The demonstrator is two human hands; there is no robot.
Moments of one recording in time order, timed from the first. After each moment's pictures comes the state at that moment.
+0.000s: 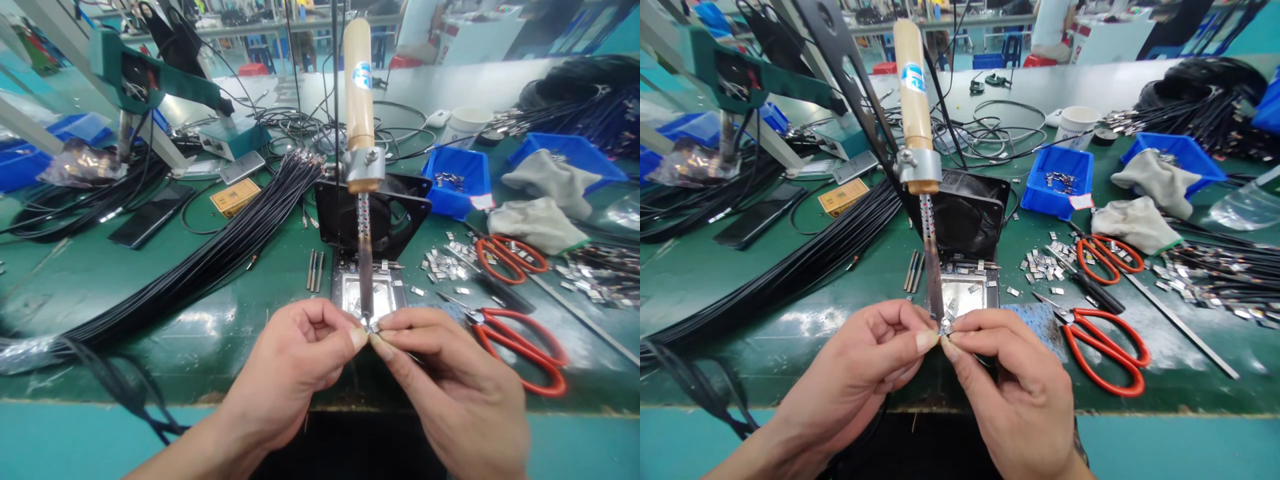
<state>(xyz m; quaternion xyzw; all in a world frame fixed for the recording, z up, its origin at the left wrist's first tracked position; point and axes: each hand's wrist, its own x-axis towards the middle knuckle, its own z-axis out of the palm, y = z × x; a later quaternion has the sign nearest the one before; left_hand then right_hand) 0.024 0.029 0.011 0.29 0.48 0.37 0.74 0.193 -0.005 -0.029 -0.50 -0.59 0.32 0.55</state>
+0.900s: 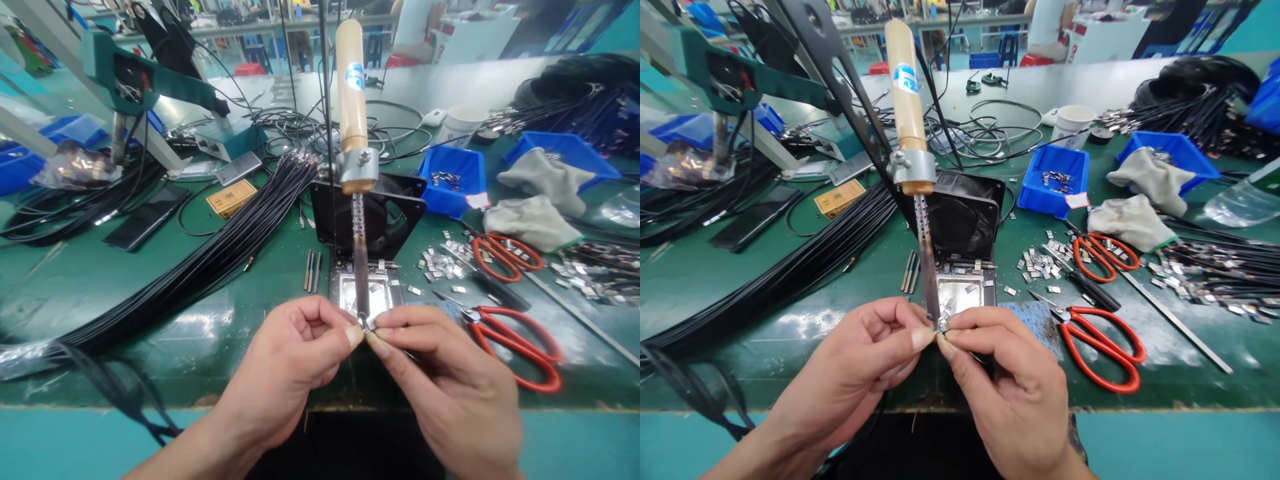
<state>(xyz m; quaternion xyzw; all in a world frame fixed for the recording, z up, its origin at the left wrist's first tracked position) 0.022 0.032 0.011 0.30 0.47 0.37 0.74 0.192 -0.003 -0.029 -0.50 -0.59 0.30 0.56</state>
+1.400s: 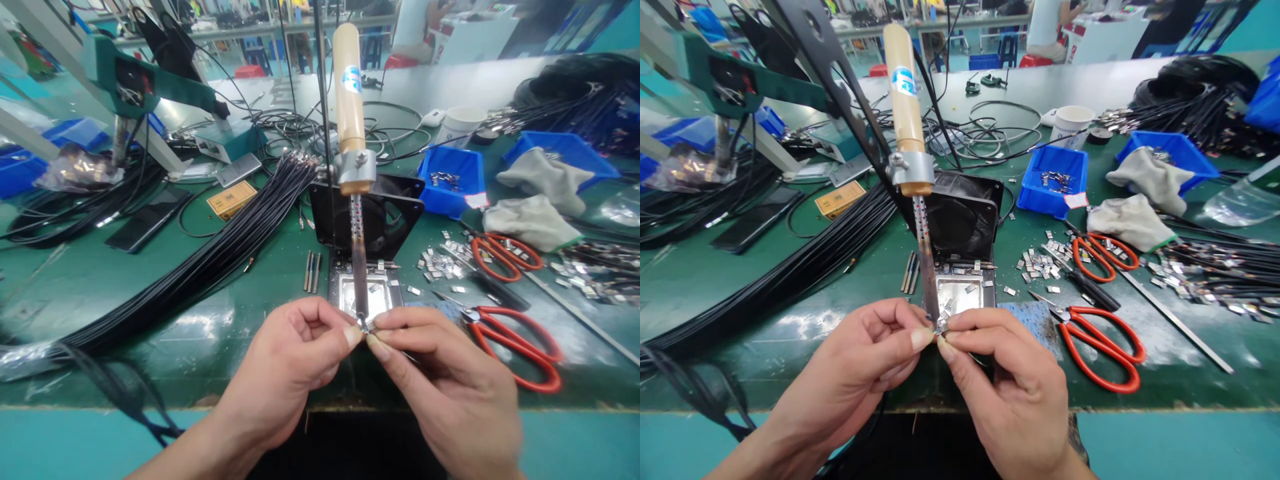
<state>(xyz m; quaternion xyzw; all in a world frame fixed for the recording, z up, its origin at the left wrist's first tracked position) 0.023 0.031 0.013 0.30 0.48 0.37 0.73 0.191 -0.004 -0.030 -0.49 -0.58 0.32 0.57</state>
